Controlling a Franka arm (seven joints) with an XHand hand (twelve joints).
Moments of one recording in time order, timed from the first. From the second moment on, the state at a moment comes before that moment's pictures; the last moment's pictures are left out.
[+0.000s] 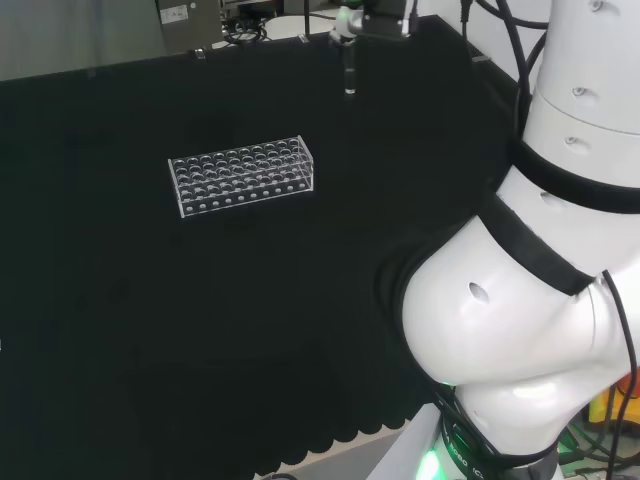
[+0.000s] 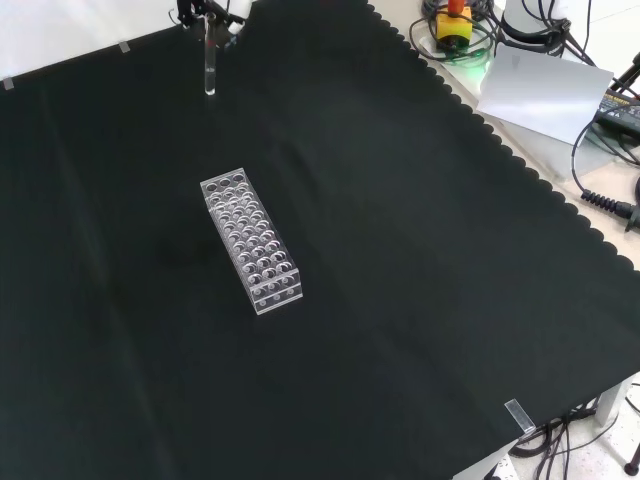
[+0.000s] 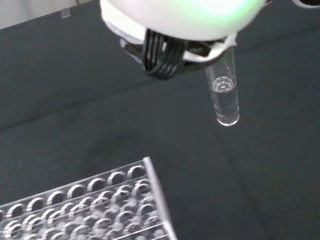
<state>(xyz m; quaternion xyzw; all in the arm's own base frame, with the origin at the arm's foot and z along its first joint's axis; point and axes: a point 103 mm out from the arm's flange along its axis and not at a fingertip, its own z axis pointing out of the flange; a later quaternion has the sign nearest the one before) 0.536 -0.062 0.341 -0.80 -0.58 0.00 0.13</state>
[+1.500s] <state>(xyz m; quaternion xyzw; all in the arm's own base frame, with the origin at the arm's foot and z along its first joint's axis) 0.547 0.062 0.324 -0.74 -0.64 -0.02 0.20</state>
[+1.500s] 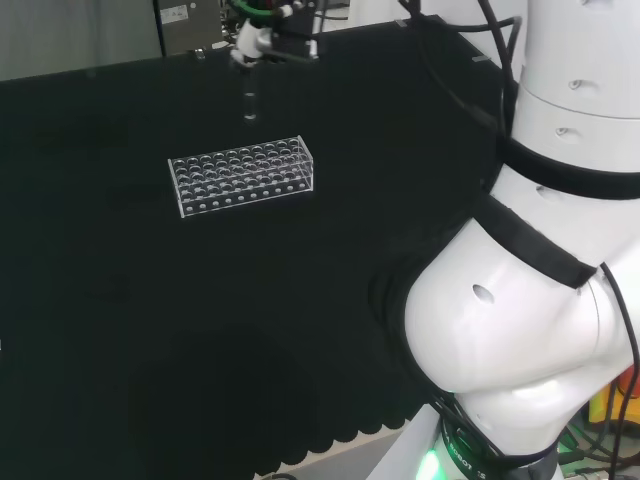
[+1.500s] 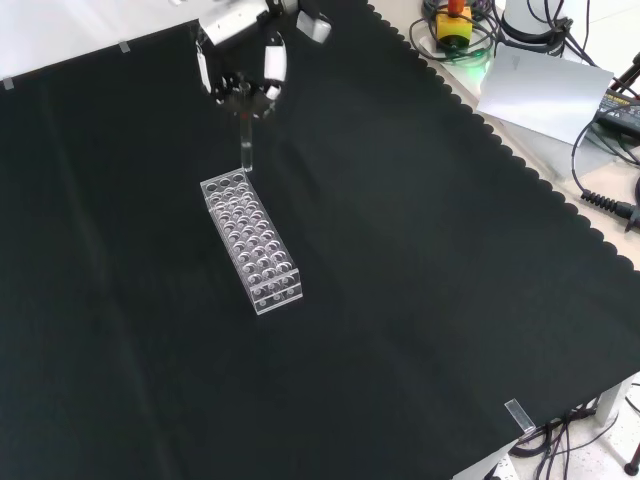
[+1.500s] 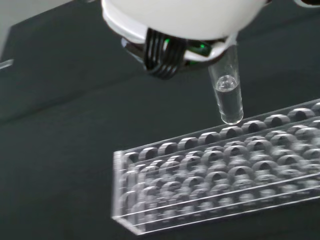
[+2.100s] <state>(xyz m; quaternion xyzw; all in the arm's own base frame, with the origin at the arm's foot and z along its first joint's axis) 0.526 -0.057 0.329 -0.80 -0.58 0.02 0.13</state>
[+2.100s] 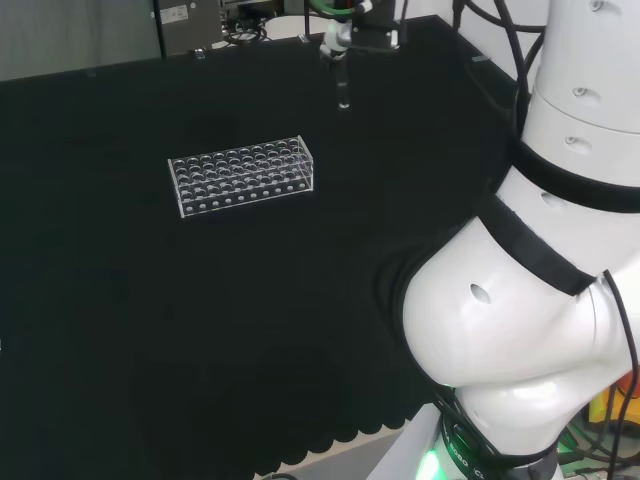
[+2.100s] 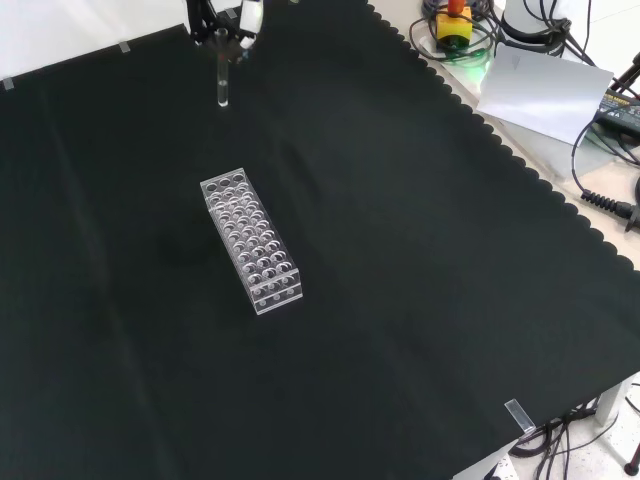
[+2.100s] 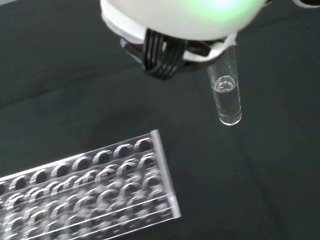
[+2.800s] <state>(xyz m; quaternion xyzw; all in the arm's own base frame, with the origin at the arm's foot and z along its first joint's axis) 0.541 -0.008 0.333 -0.77 -0.62 0.01 0.14</state>
